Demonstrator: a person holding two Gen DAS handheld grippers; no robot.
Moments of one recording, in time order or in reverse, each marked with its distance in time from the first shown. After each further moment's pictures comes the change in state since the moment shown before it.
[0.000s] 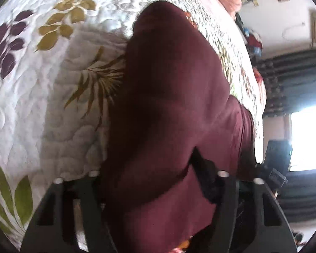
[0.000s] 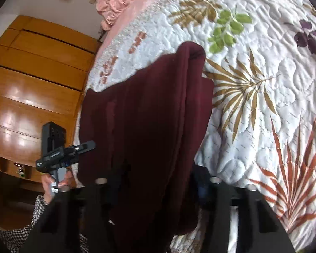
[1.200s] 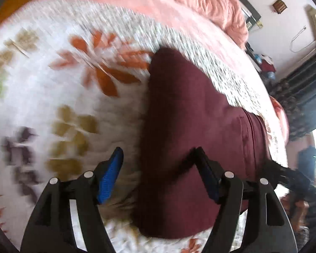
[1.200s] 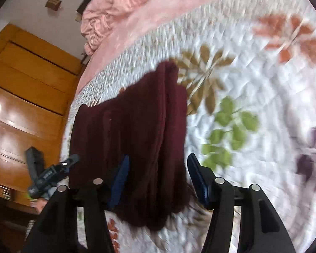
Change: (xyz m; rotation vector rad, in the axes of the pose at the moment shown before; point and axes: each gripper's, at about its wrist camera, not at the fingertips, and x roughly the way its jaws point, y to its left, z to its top) left arm -0.040 -0.024 0.094 0.091 -0.359 0.254; right arm 0.001 0.017 0.125 -0.016 -0.168 -0.192
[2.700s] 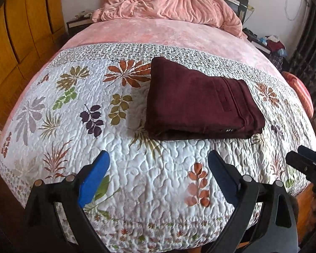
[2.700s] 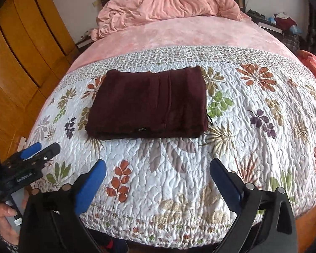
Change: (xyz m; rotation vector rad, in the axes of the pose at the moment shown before) left arm -0.140 -0.070 -0.114 0.224 -0.085 0.241; right arm -0.097 0.137 -0.152 -0.254 -0.099 -0.324
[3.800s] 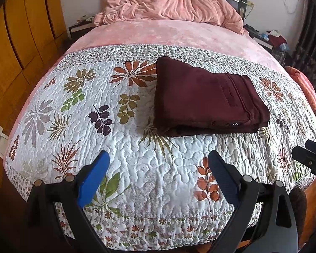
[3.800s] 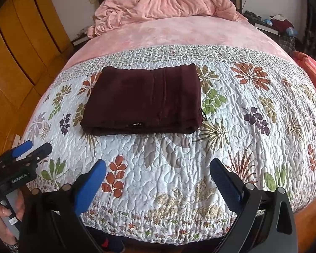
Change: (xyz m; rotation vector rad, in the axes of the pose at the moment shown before) left arm -0.007 0.005 -0.007 0.027 -0.008 0.042; right arm -0.002 0.001 -0.006 -0.010 0.009 -0.036
